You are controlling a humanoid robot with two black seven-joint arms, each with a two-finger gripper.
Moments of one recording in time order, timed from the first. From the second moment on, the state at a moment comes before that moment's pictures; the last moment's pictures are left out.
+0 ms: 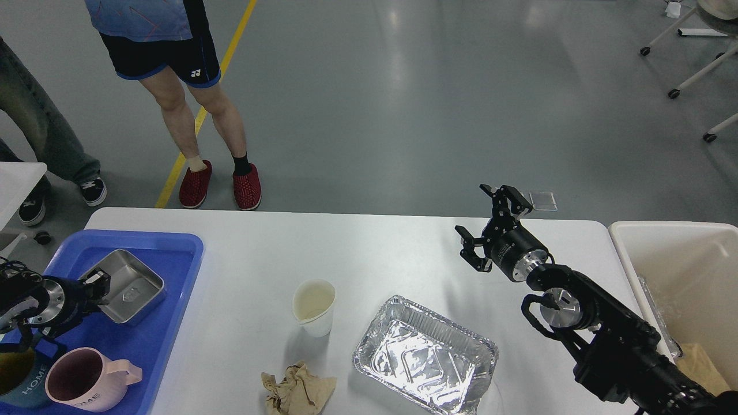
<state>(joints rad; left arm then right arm) -0.76 0.61 -0.10 -0.60 0.47 -0.30 0.32 0.50 -0.12 0.98 0.82 -0.34 0.22 0.13</state>
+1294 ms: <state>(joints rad) -0.98 0.79 -0.12 -1.14 0.47 -0.13 0.34 0.50 -0.12 0.98 0.82 -0.34 0.22 0.13</state>
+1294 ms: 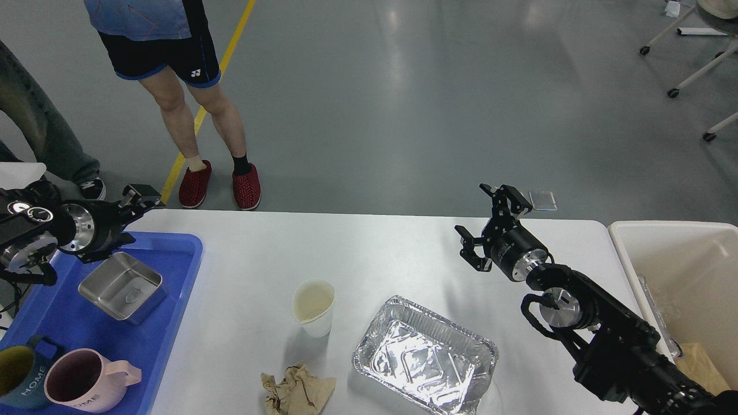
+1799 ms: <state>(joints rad) -1.00 0.93 -0.16 -1.51 0.47 -0.06 0.34 0.50 -0.12 0.98 0.82 -0.34 0.22 0.13</state>
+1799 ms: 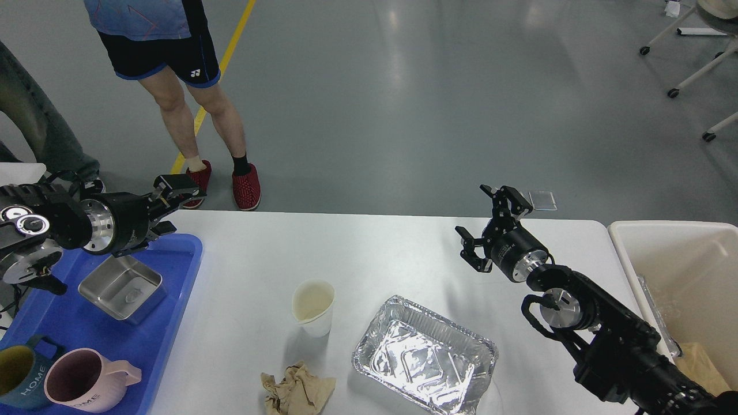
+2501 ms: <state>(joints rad) -0.90 0.94 -0.39 -1.54 0.27 -0.05 0.22 0.49 -0.13 0.98 0.83 -0.34 0.22 0.13</state>
